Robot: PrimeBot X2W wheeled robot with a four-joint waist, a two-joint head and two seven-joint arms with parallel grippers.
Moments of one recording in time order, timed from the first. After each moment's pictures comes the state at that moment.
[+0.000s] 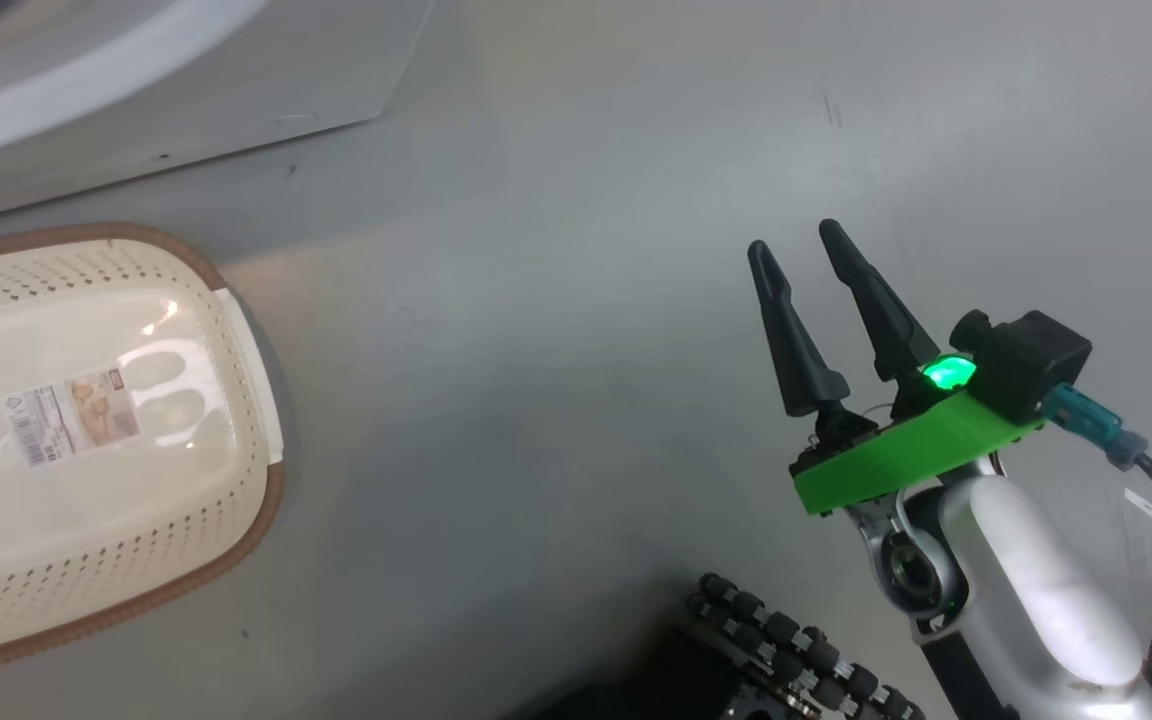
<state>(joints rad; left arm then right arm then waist) -1.34 0.62 -0.24 0.53 -0.35 0.11 0.27 -0.34 -0.07 0.34 0.12 0.46 0.13 -0.25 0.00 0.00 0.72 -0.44</state>
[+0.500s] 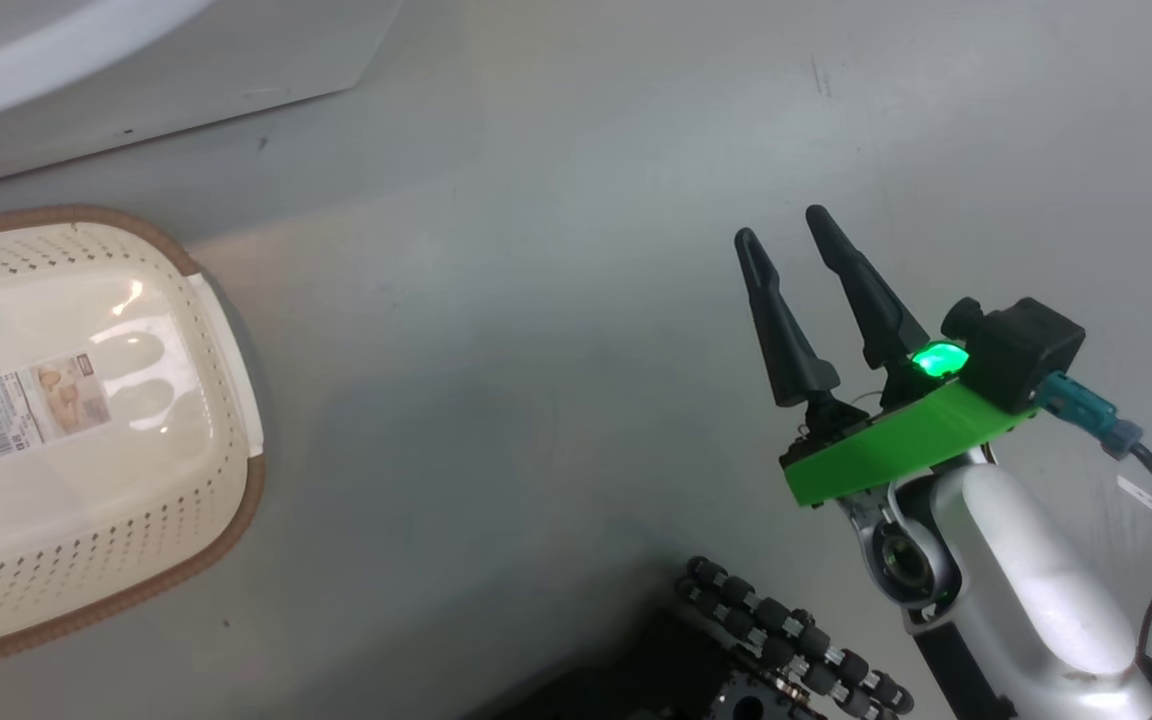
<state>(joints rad) -1.42 0.58 -0.13 0.74 -0.46 0.10 0.04 -0.36 -0.06 0.35 0.12 0.47 0.13 -0.25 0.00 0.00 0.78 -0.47</state>
